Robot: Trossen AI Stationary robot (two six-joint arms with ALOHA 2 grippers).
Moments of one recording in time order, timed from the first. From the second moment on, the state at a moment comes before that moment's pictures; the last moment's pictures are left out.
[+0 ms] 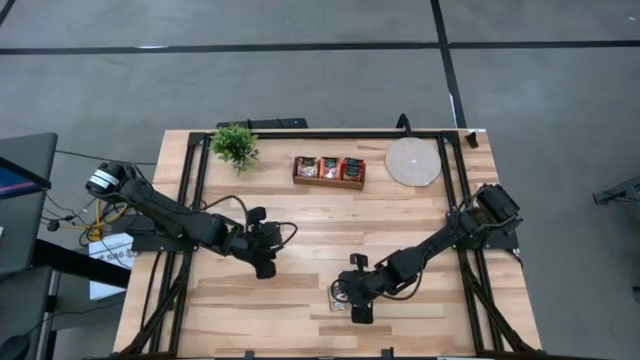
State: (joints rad) left arm -0.39 1.37 0.84 -0.45 -0.48 -0.46; right arm 0.53 1.87 1.09 -0.19 0.16 0.46
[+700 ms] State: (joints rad) left arm -0.41 1.36 0.82 -0.41 -0.47 -0.46; right arm 0.49 2.01 1.13 -0.14 0.09 0.54
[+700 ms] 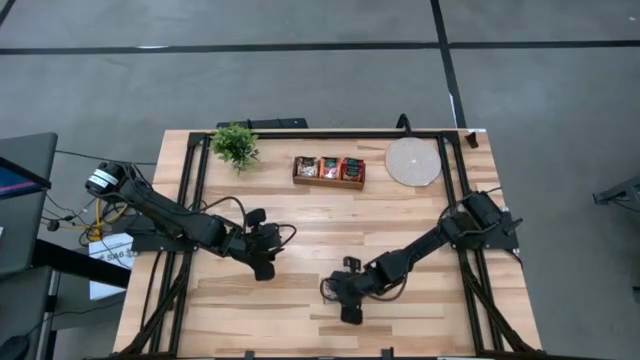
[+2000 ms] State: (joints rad) left arm -0.30 1.52 0.84 -0.15 -0.34 -0.37; right arm 0.55 1.80 1.25 -0.53 0.32 0.27
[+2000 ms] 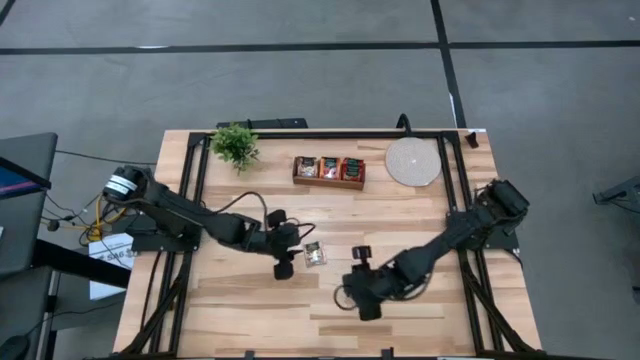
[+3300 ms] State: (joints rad) left arm -0.16 1.76 1.01 -0.29 -0.19 -0.31; right arm 0.67 1.49 1.06 -0.48 0.55 0.36
